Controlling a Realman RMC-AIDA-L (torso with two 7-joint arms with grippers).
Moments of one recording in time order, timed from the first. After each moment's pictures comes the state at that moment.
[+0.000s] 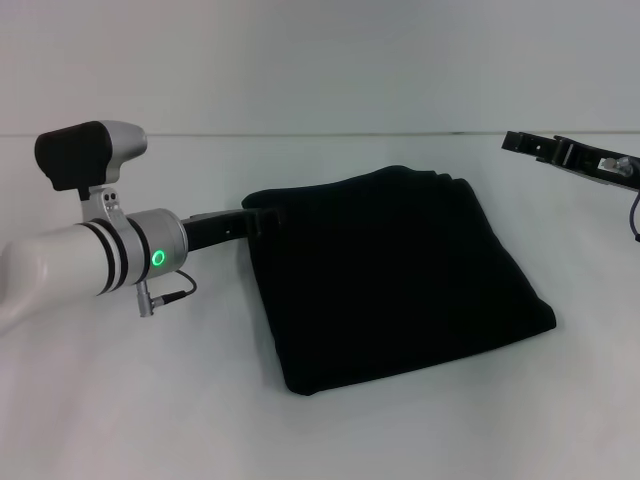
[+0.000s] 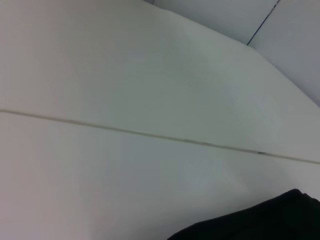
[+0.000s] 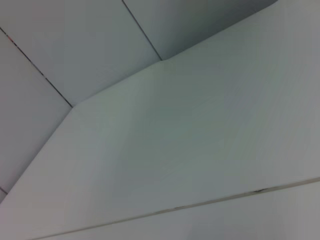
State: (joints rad) left arm -0.80 -2.16 0.59 0.34 2.01 0.74 -1.78; right arm 0.71 2.00 -0.76 -0.45 -1.80 -0.84 1.96
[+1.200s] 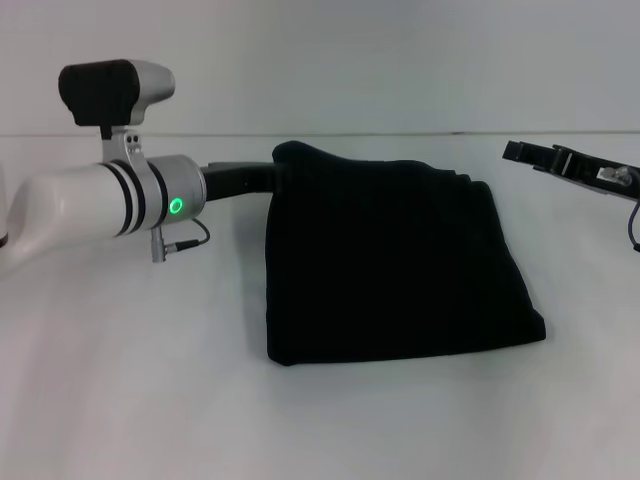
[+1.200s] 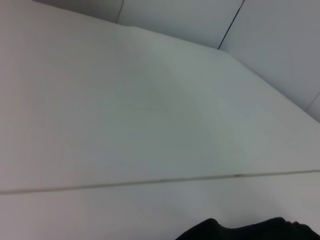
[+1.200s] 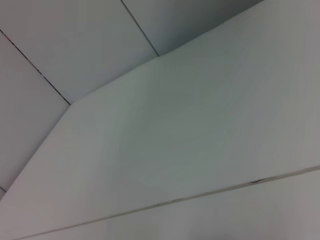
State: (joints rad) left arm -0.90 -2.12 0.64 0.34 2.02 0.73 -1.78; right arm 0.70 2.01 -0.76 -0.44 -1.80 -0.84 1.95
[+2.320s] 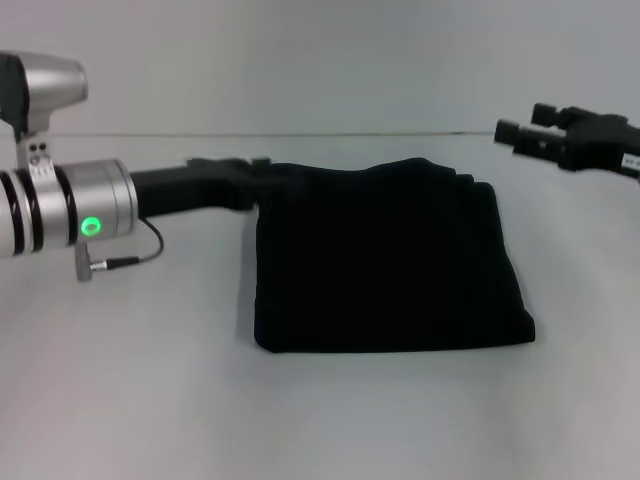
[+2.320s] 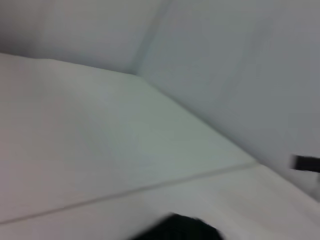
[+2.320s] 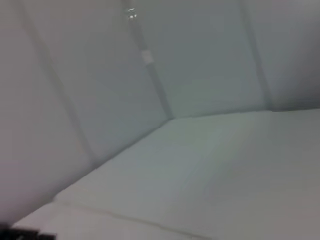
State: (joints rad) left arm -0.69 -2.12 0.66 0.69 2.01 1.26 -1.76; right arm 0.64 2.00 -0.64 -0.58 -1.82 -1.23 1.54
